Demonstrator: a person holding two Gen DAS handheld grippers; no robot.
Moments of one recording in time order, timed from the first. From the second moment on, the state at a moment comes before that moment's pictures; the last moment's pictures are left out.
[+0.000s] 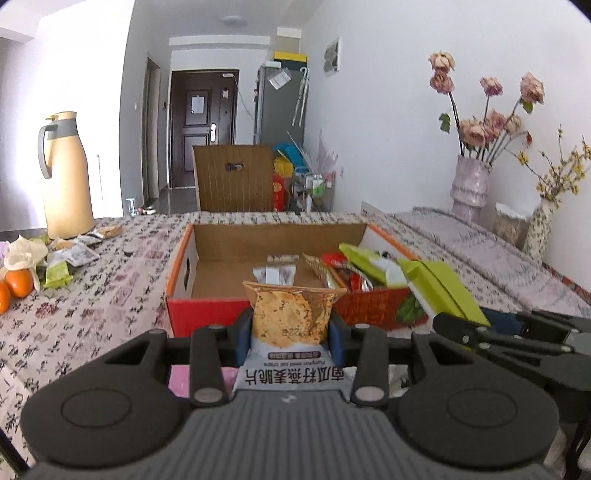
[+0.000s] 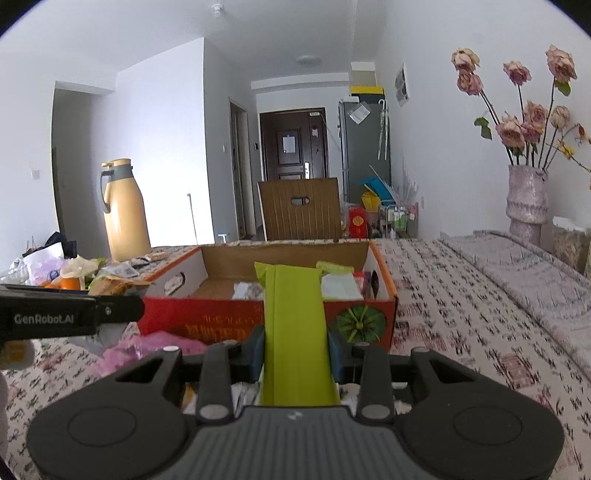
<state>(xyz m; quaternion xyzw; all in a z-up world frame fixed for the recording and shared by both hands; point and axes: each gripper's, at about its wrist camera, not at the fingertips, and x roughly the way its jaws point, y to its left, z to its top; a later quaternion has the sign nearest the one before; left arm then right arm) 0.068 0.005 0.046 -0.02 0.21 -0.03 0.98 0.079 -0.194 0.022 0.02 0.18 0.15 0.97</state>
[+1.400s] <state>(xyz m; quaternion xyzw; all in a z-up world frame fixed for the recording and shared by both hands) 0.235 0.031 0.044 -0.05 0.22 0.04 0.97 0.251 -0.143 0.028 0.01 0.19 0.15 0.97</state>
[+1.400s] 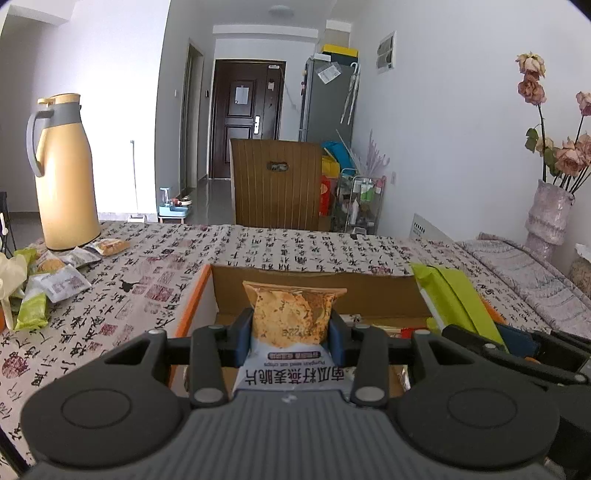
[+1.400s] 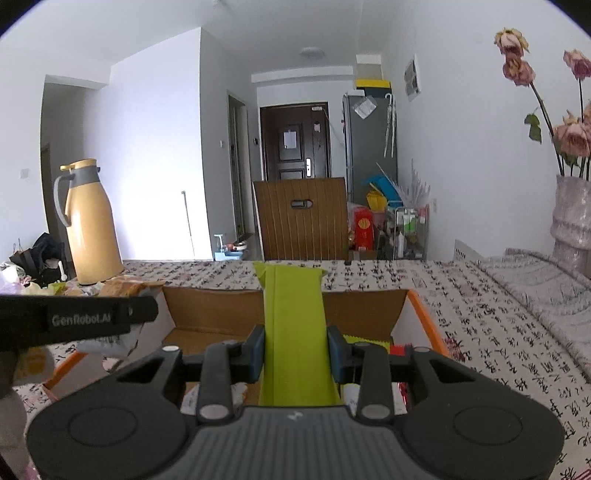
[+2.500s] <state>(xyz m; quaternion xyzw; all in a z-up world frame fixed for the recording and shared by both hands) 0.208 0.034 0.057 -0.07 0.17 0.07 0.98 0.247 -0.157 0.028 0.03 0.19 0.13 0.97</state>
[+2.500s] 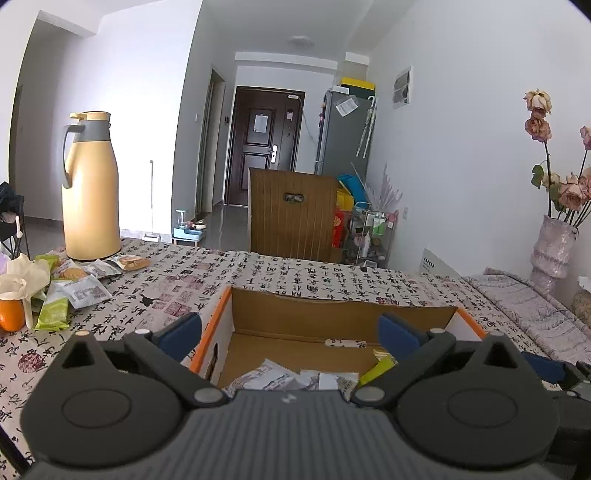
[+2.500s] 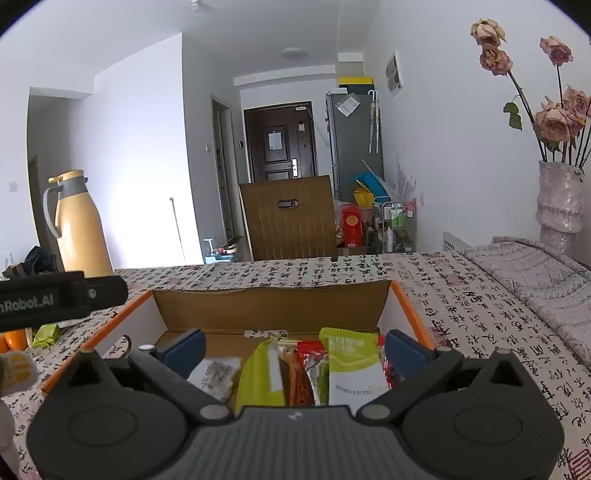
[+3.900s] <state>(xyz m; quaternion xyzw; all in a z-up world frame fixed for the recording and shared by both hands) 0.065 0.041 0.048 -0.05 0.22 0.04 0.97 0.095 -0.194 0.019 0.02 0.24 0.12 0.96</state>
